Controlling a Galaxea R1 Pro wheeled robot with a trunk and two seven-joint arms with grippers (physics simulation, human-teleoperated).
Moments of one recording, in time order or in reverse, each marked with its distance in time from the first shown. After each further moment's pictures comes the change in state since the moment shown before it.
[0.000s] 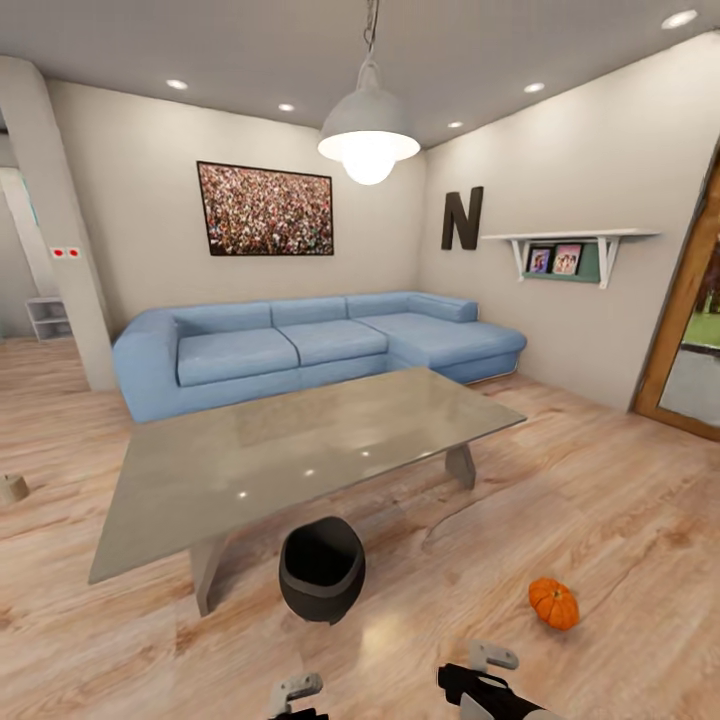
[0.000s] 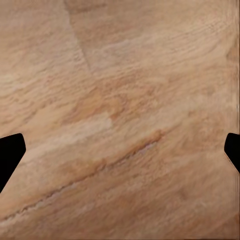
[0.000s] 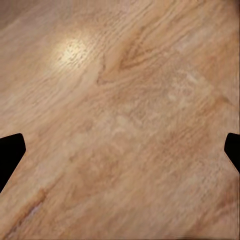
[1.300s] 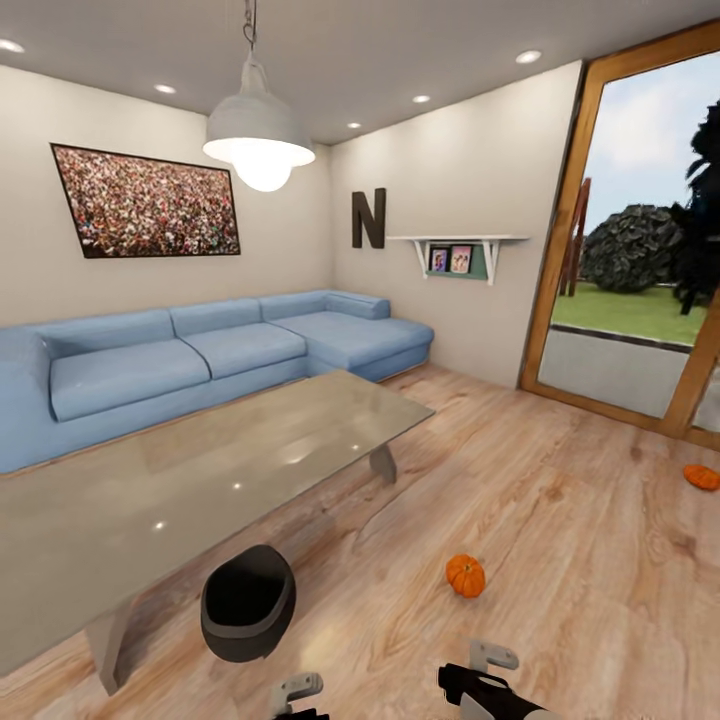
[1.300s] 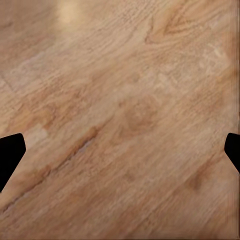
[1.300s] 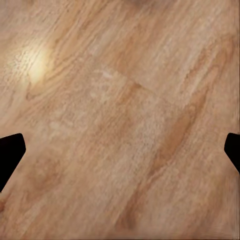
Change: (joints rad) left arm 0.000 -0.001 0.001 0.001 0.001 0.001 -0.003; right arm 0.000 -0.001 0.000 0.000 0.000 0.000 0.000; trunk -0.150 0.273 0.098
